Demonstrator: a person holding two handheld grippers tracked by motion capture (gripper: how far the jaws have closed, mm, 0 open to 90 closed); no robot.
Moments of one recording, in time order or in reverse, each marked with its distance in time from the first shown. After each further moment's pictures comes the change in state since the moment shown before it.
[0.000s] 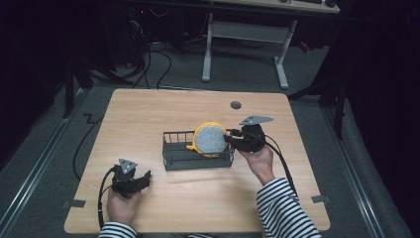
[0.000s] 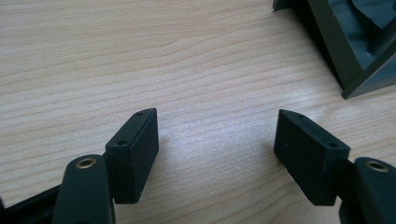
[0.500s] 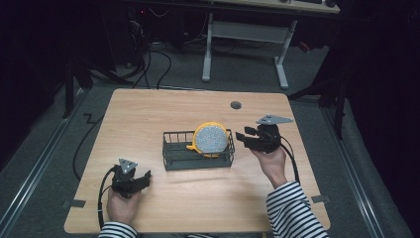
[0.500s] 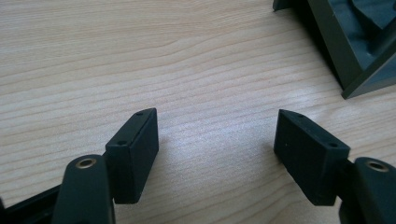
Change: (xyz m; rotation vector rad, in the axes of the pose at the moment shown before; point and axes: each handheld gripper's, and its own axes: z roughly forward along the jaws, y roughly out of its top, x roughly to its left) left arm 0.000 0.000 0.000 0.000 0.000 0.000; right arm -0.018 -0.008 -0.037 -0.068 -0.030 0.072
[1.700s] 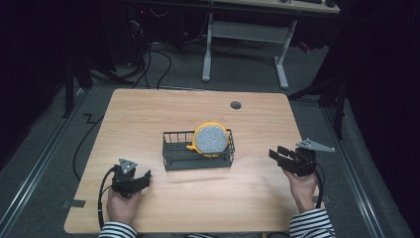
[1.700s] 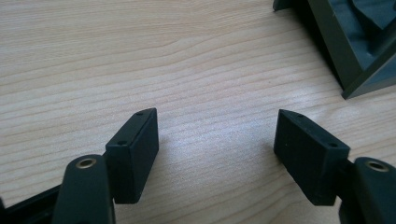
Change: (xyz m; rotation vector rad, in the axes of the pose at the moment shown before) left arm 0.000 0.000 0.000 0.001 0.001 0.000; right arm -0.051 -0.087 -0.063 -0.058 -0.100 0.180
